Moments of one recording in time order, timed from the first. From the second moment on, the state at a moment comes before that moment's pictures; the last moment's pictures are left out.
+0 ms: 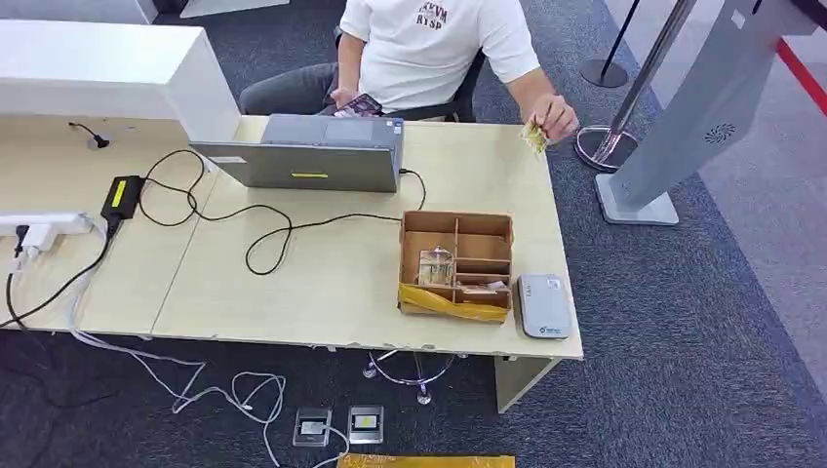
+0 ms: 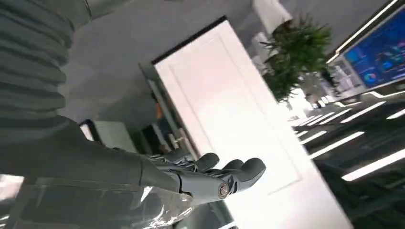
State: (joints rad) left arm -0.12 0.00 -1.15 -0.31 0.75 0.60 -0.02; right arm -1.45 -0.56 -0.47 -0.05 1.56 -0.59 0.11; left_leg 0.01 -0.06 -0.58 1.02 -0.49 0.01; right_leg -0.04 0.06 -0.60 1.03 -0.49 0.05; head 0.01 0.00
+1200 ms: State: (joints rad) left arm -0.14 -0.01 -1.19 -0.31 0.75 0.62 0.00; right arm -1.12 -0.39 0.96 -1.15 0.87 -0.17 0.57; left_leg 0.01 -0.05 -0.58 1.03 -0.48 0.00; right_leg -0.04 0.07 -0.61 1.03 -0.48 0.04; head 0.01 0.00
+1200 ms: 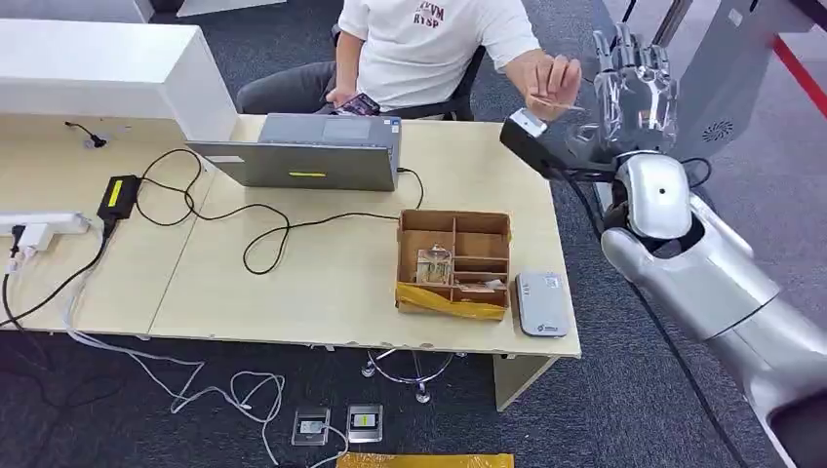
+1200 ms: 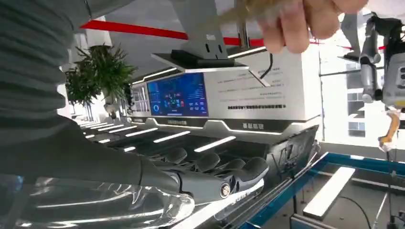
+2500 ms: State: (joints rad) left arm -0.13 -0.02 -1.20 -0.31 0.81 0.62 0.01; right arm -1.08 -0.36 1.11 -1.18 0.79 -0.22 0.50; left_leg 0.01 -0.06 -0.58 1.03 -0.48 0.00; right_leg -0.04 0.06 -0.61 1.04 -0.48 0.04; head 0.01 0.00
